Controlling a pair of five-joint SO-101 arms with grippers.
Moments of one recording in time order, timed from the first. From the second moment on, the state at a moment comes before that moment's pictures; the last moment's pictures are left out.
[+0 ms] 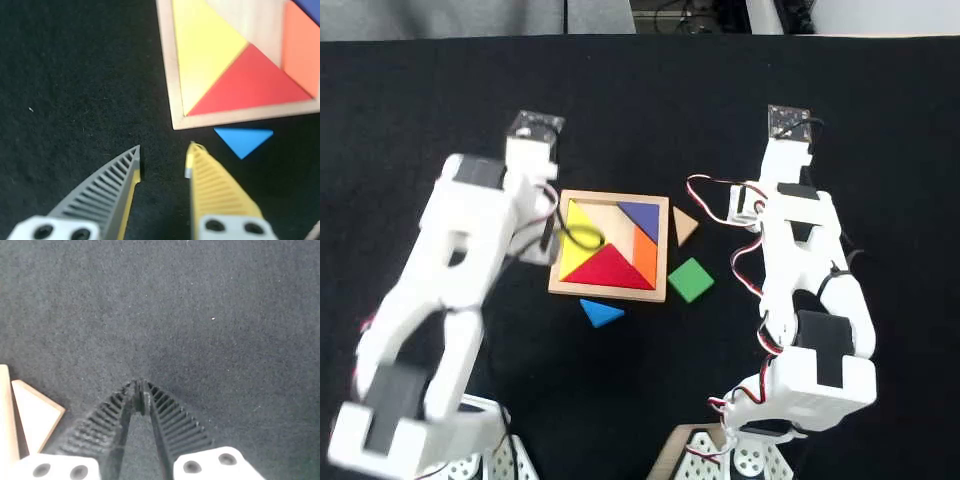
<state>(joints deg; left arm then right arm) 7.1 -8.0 18.2 81.8 -2.7 10.0 5.8 30.3 38.5 -0.1</state>
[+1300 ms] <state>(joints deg) 11.1 25.7 -4.8 61.4 -18.7 10.0 5.8 30.3 38.0 -0.1</state>
